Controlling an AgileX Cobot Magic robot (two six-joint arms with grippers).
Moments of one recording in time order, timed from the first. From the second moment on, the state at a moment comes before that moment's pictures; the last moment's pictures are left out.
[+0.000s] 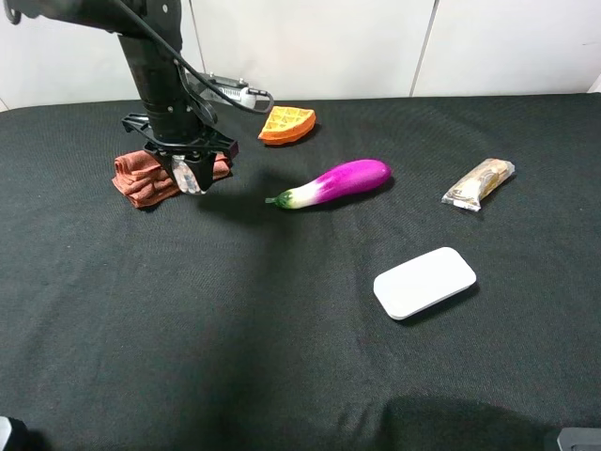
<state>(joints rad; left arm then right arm) -0.39 2.13 -1.50 0.00 0.93 0.02 0.01 0.01 -0.50 0.03 1.02 -0.02</state>
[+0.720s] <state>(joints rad) -0.39 2.18 -1.50 0.00 0.92 0.02 0.01 0.01 -0.50 0.03 1.02 -0.02</state>
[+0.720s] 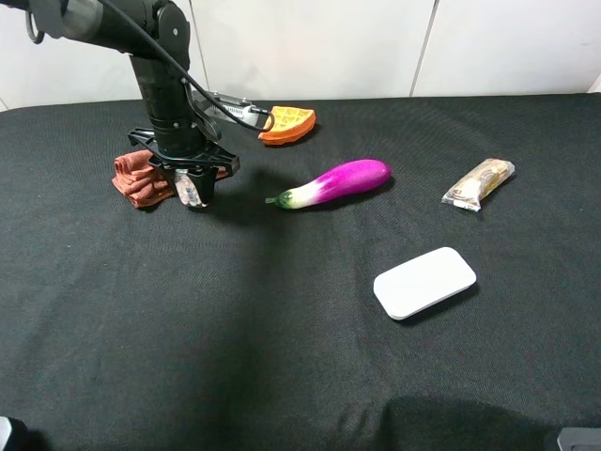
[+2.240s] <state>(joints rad) -0.39 2.18 -1.50 -0.01 0.90 0.03 0.01 0.01 -0.50 0.03 1.02 -0.02</state>
